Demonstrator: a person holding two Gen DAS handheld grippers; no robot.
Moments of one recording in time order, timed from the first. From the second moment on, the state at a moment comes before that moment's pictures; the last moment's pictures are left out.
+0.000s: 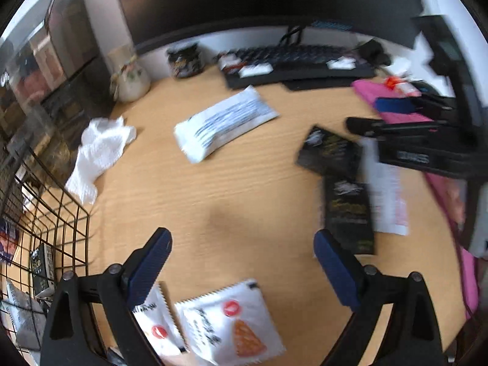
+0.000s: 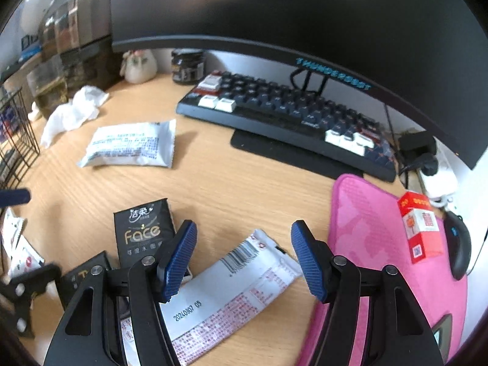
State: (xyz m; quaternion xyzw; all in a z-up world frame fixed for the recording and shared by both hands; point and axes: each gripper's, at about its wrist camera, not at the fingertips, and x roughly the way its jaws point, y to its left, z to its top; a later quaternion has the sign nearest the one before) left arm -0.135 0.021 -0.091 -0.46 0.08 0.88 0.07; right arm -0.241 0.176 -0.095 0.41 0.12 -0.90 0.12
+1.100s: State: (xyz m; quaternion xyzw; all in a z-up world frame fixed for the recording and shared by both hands) left arm -0.145 -0.012 -0.111 -0.49 0.03 0.86 0.08; right arm -0.211 0.127 -0.096 0.38 0.15 -0.87 0.27
